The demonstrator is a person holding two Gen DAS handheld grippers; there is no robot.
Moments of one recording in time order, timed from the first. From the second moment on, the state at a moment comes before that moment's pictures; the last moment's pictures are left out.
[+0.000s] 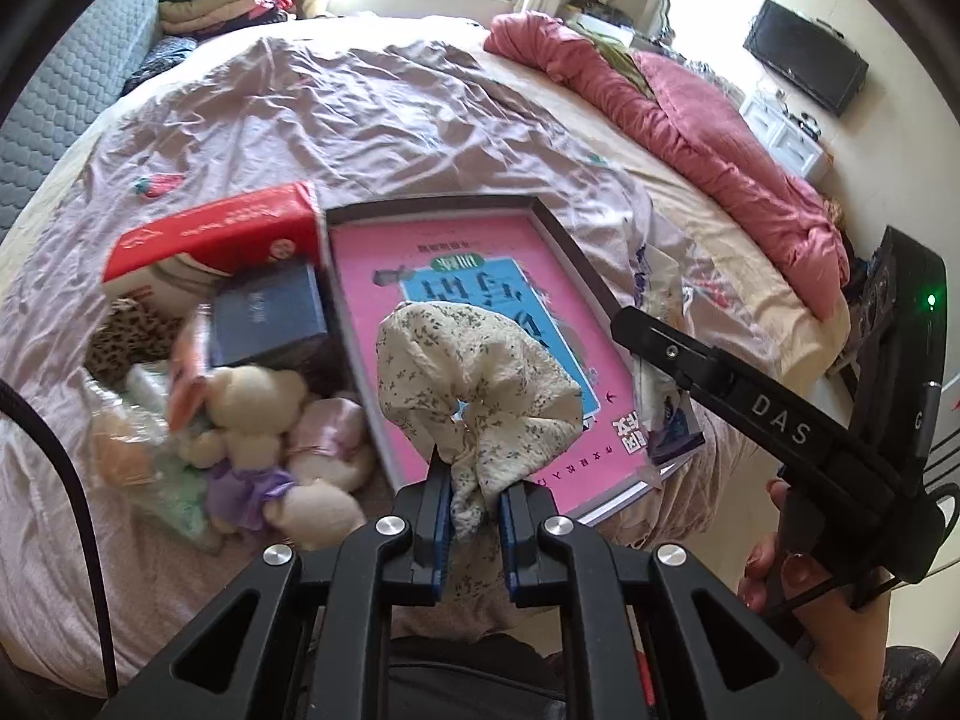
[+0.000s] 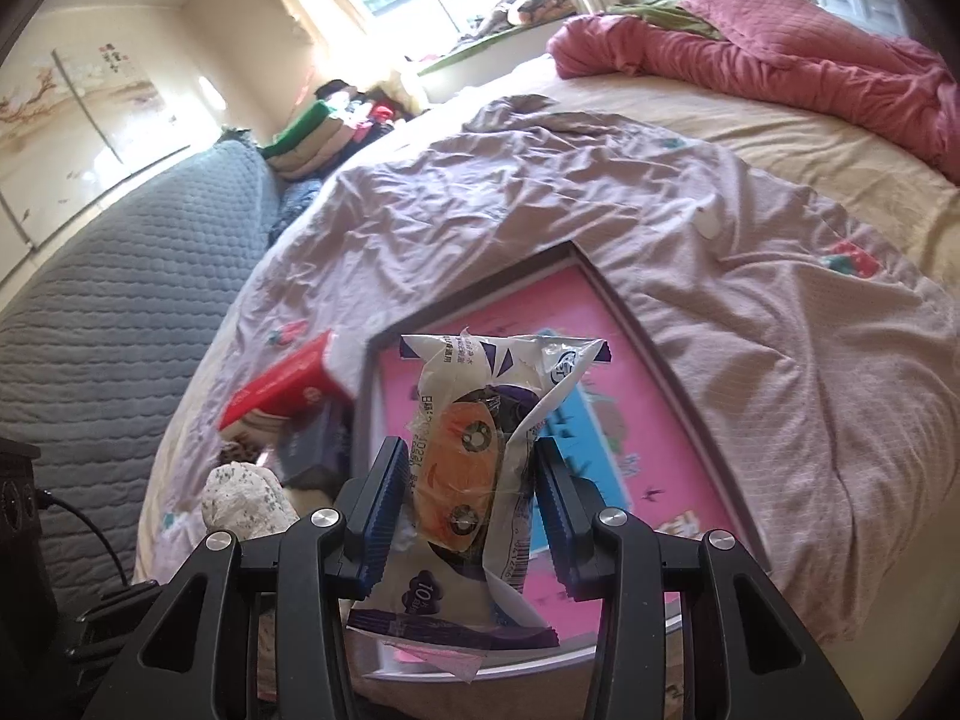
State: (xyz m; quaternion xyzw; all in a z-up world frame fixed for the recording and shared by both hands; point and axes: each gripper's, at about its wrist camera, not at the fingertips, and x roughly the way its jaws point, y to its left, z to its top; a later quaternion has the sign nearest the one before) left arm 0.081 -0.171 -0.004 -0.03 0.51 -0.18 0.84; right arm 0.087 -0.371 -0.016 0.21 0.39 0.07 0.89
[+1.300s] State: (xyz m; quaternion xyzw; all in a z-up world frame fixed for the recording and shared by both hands) left arm 0.106 -0.235 -0.082 0.04 0.60 -0.18 0.78; right arm 0.108 -0.390 -0.097 0.12 0.48 0.01 0.87
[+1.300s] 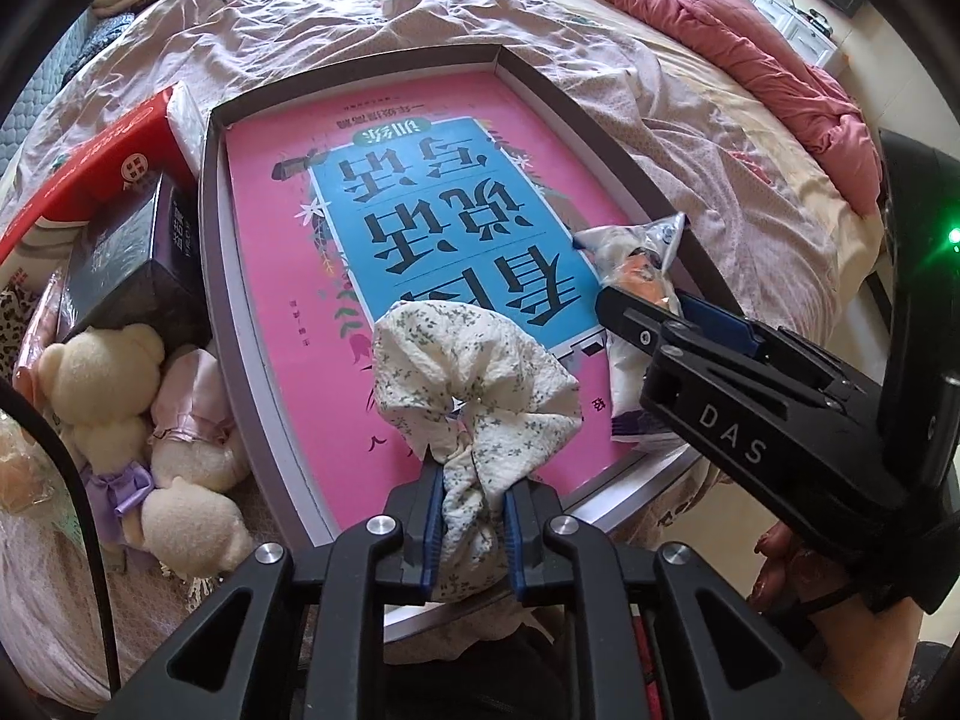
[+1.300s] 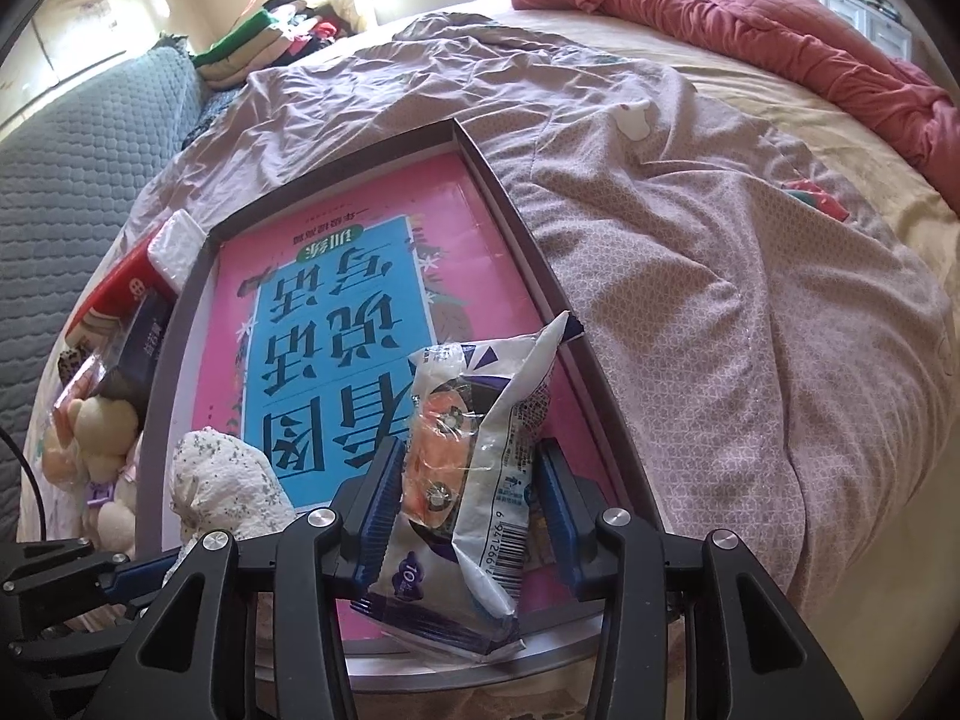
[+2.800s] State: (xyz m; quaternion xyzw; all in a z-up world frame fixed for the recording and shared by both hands) left arm 0.093 -0.185 -0.035 0.00 0.55 -0.16 0.82; right arm 0.085 -0.386 -0.050 0.12 0.44 -0.01 0.89
